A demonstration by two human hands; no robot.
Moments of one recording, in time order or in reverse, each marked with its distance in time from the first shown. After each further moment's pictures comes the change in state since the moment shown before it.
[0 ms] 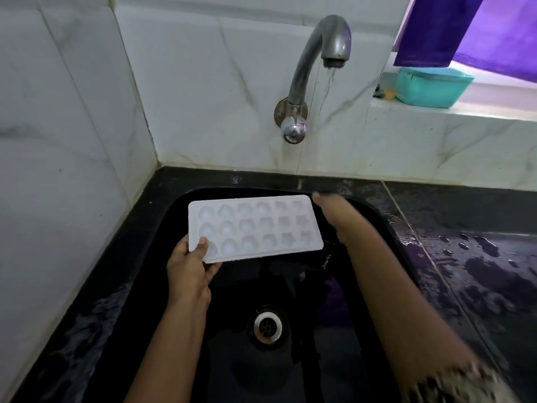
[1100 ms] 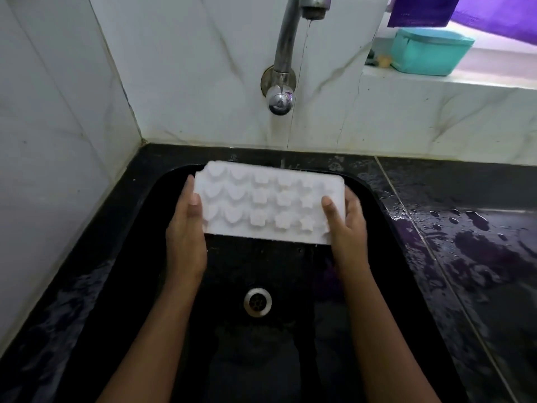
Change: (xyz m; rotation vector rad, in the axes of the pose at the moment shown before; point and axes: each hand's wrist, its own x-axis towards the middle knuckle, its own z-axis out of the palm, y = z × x) left_hand -0.025 -0.002 0.010 0.459 -0.177 0.507; right_hand -0.053 0.088 0.000 0.409 0.283 -0.350
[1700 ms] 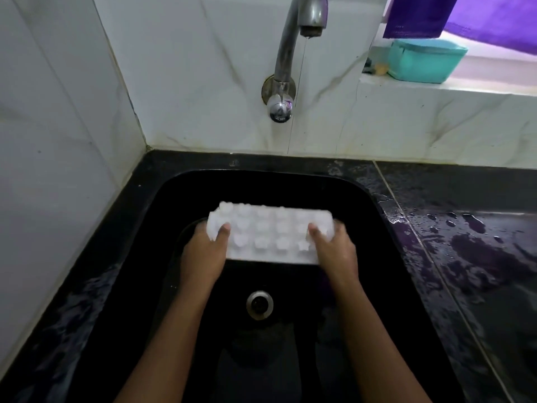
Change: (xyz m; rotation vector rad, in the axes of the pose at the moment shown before) left_hand 0.001 -0.027 0.005 0.488 -0.105 -0.185; right_hand -0.009 0.013 0.004 -0.529 -0.017 0.211
